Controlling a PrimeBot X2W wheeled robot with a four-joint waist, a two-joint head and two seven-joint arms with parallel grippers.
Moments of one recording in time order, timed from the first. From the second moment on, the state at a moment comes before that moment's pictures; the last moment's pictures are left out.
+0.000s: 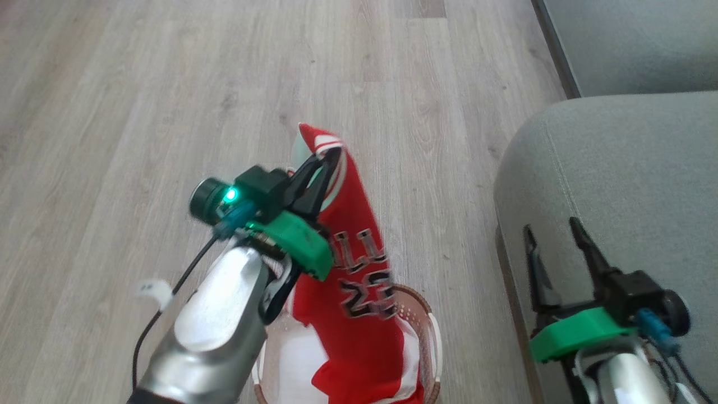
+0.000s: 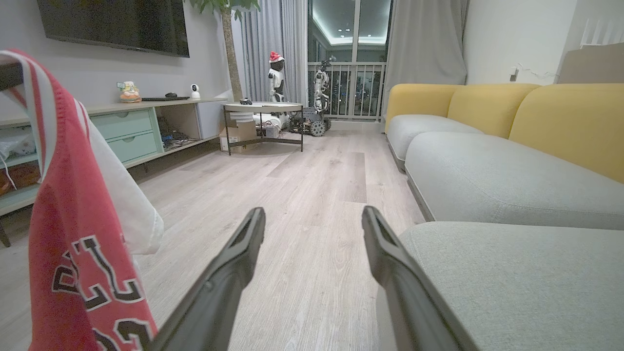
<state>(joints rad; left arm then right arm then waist) -0.52 0.04 -0.51 0.50 -0.25 -0.11 -0.24 -0.03 -0.04 0.02 0.16 0.07 0.12 -0.26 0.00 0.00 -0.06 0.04</state>
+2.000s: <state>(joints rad) -0.60 0.05 -0.77 0.57 -0.56 0.00 -0.25 -0.41 -0.08 0.35 0.54 0.16 0.12 -0.26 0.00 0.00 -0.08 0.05</state>
